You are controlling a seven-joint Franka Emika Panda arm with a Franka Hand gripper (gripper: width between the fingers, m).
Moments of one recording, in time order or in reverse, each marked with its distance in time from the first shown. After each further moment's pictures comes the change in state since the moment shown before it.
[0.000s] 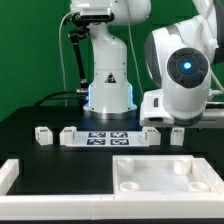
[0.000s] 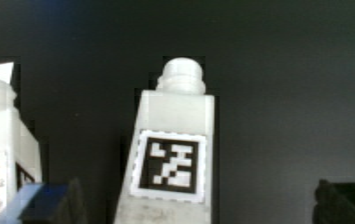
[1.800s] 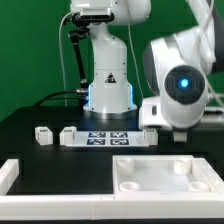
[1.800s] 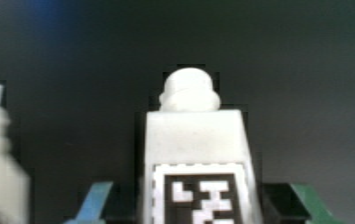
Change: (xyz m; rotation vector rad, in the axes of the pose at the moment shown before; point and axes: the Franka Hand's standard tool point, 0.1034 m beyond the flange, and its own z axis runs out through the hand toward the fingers) arm -0.013 0.006 -0.018 0.010 -0.088 -0.049
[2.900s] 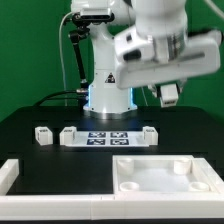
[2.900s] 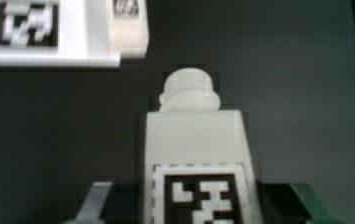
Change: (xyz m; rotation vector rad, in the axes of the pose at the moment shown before) arm -0.012 0.023 -0.172 -0.001 0.509 -0.183
